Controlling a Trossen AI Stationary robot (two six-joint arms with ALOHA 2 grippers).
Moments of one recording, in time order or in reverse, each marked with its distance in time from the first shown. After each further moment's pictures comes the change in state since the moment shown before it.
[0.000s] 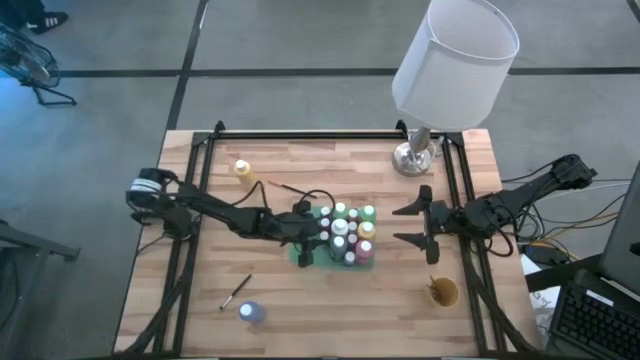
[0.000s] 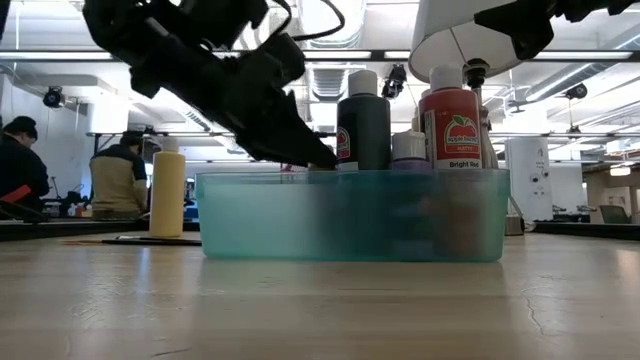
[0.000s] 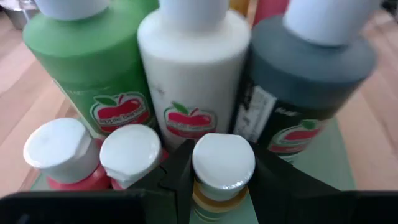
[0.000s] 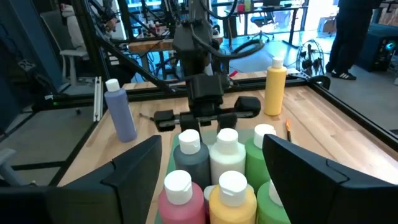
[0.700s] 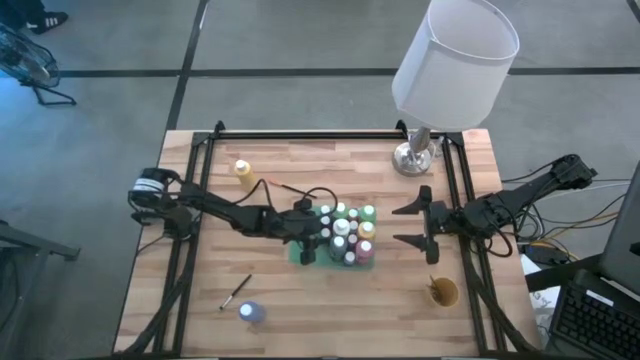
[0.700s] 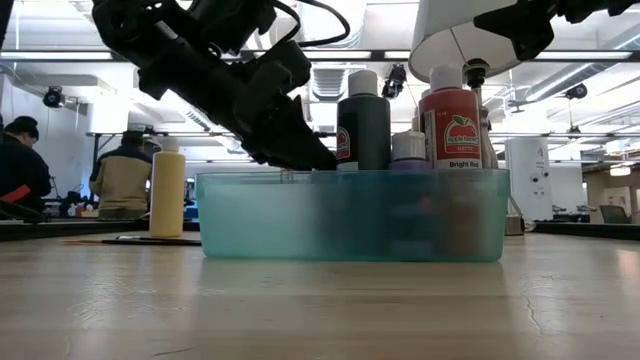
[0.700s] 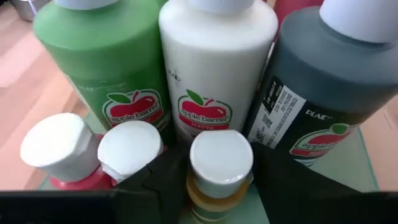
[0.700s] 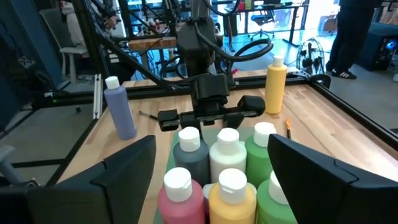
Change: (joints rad) left arm 0.023 0.020 0.024 -0.034 0.001 -0.008; right arm 0.000 0.001 0.000 -0.008 -0.002 0.000
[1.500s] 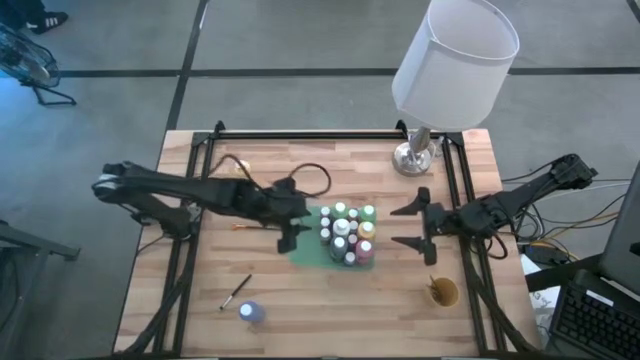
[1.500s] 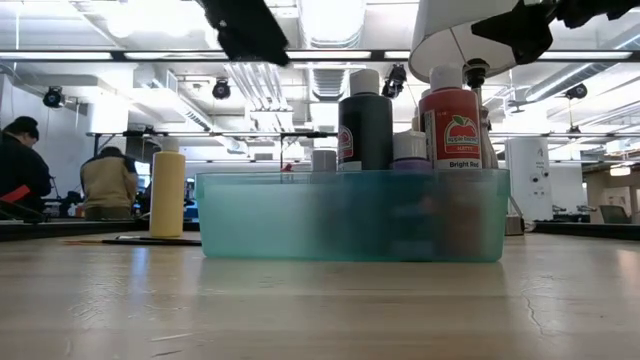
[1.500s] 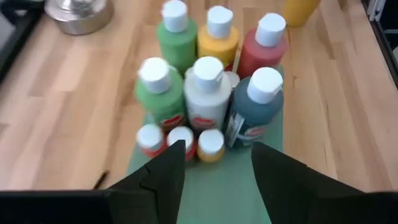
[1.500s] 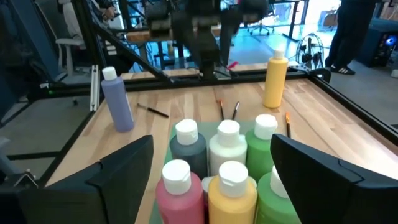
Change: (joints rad) left arm -0.001 -0.302 0.383 -0.879 0.033 0.007; right arm 0.000 0.024 -0.005 0.002 0.000 0.000
